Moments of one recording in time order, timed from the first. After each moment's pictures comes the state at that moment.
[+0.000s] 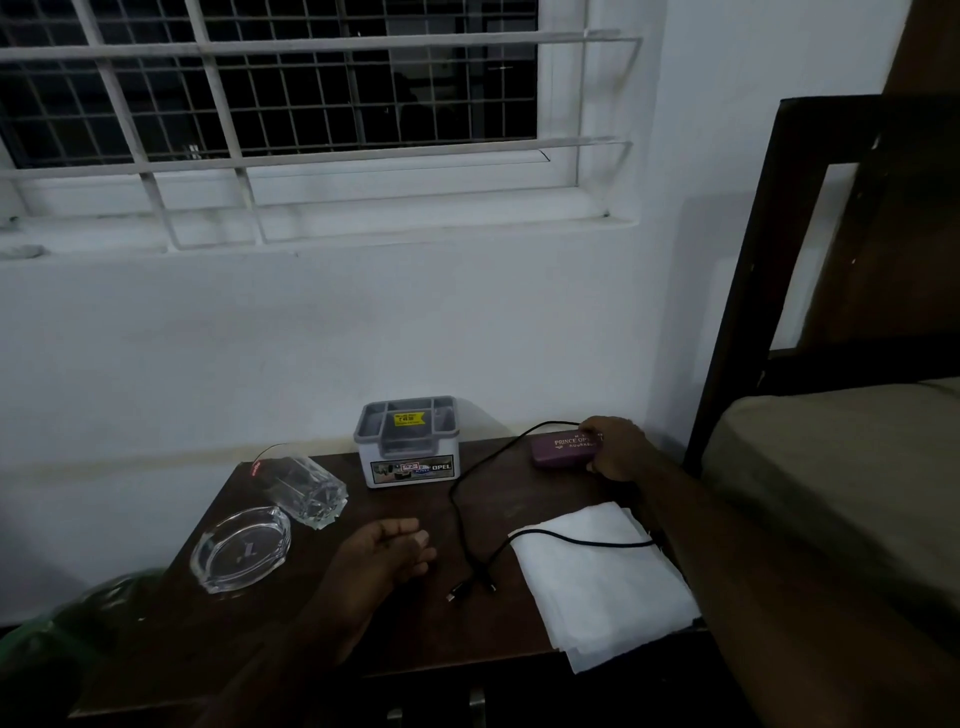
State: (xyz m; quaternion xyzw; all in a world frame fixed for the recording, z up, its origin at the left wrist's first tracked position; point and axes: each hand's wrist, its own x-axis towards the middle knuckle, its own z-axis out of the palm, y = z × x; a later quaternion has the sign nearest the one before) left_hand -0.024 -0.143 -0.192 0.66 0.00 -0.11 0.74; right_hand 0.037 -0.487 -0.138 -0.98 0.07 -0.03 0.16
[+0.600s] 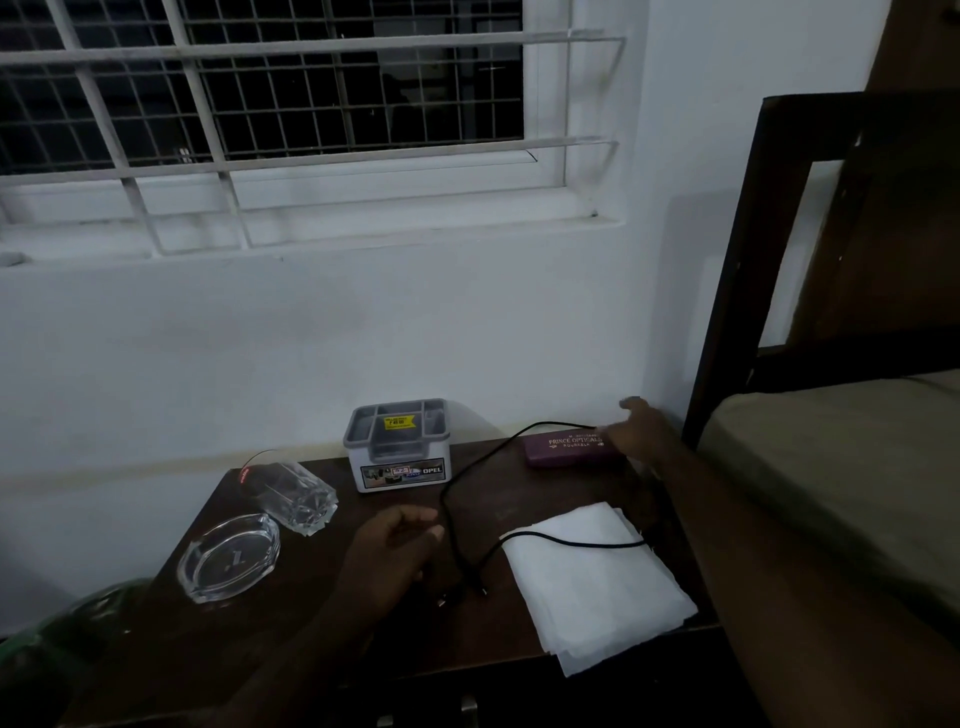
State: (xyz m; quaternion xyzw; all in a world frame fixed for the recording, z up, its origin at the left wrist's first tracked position) left_hand -0.034 -0.171 -0.168 0.80 -0.04 0.00 0.60; right_hand 0.033 -0.513 -0.126 -0.89 0.24 -0.09 0.38
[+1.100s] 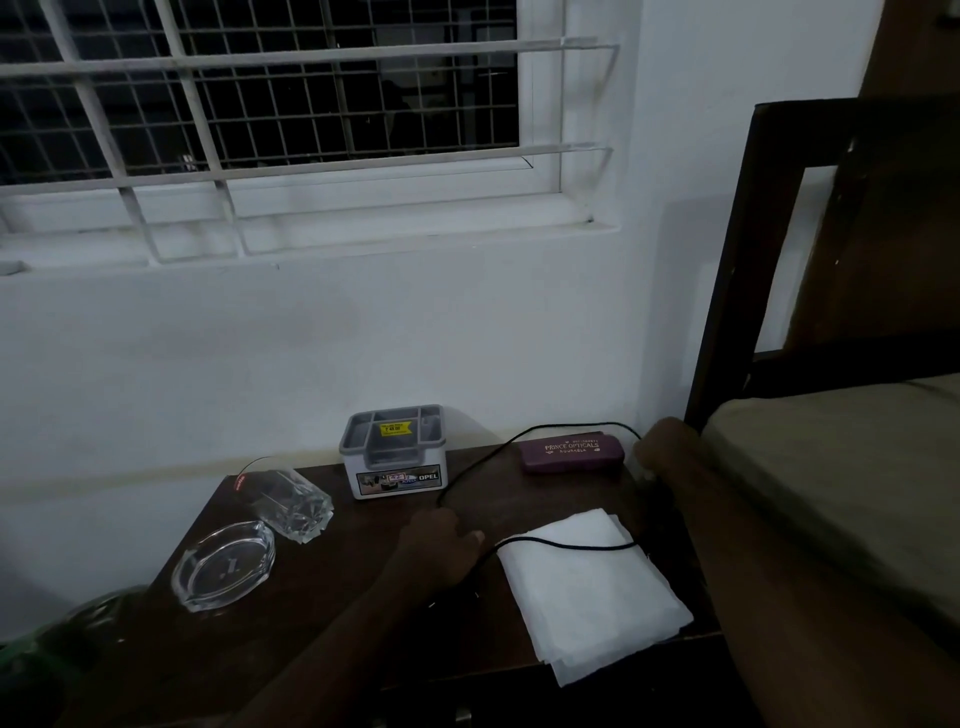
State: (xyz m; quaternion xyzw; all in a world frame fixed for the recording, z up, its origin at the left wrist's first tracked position) left_hand -0.013 -0.226 -0.148 0.96 -0.14 -0.06 0.23; right_hand 0.009 -0.529 -0.119 -0.93 0.28 0.00 0.25
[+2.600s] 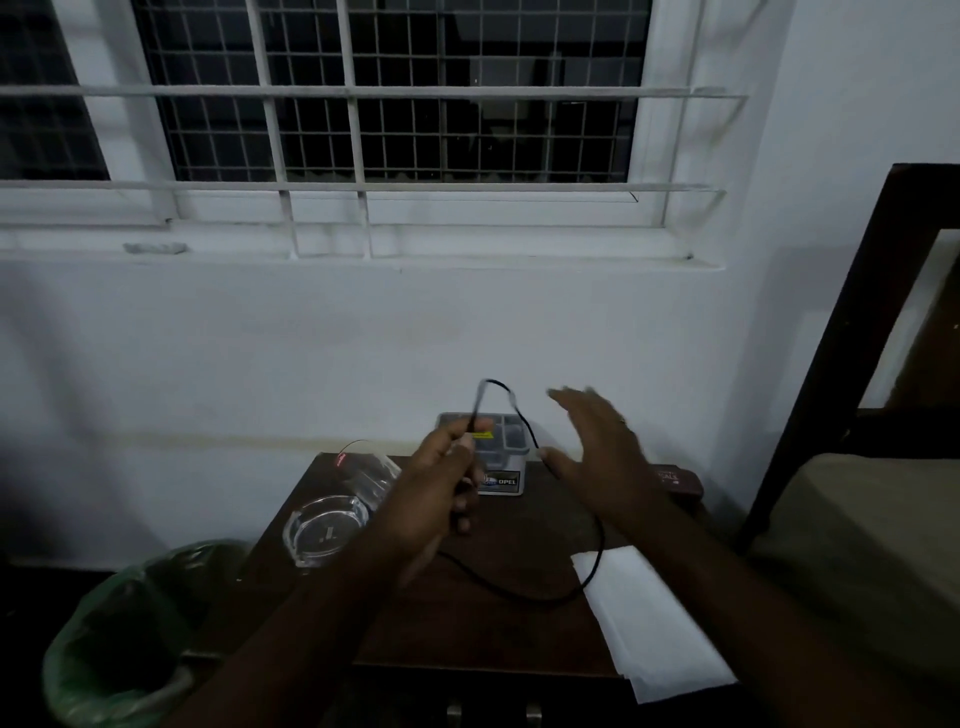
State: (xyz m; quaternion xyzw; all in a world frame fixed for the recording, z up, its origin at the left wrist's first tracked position) left_hand -0.053 -0.135 -0.071 0.63 -0.15 -0.05 0.76; right_hand -0.020 -0.351 -0.076 -0.92 -0.13 -0.28 0.23
